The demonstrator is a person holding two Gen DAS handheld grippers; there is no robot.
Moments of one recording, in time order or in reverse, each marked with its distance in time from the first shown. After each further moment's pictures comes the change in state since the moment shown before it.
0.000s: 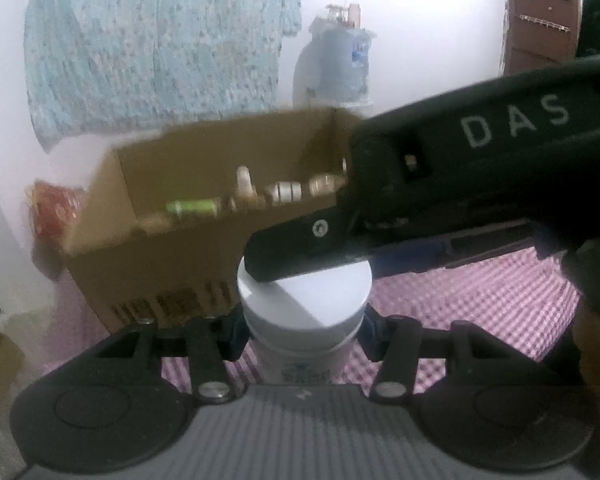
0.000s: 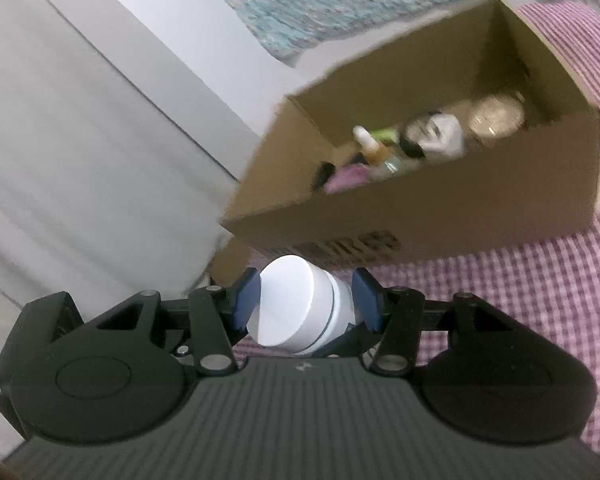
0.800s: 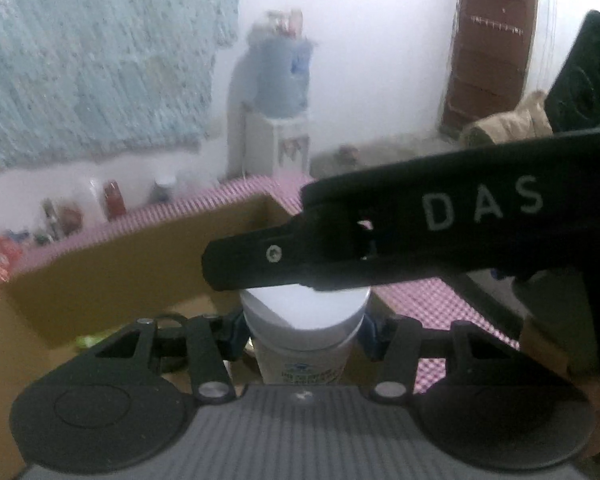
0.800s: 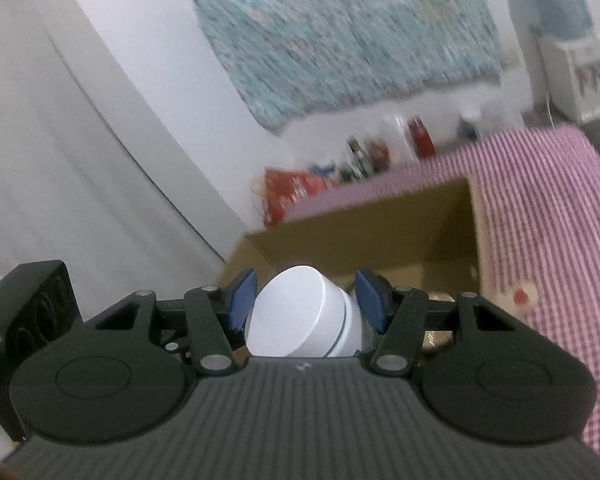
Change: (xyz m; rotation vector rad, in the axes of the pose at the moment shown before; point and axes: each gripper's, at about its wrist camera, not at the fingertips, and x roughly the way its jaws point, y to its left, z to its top) left arm 0.100 -0.034 0.125 0.053 0.033 -0.207; right arm -0.023 -0.062 0.141 -0.073 -0.132 -0.079
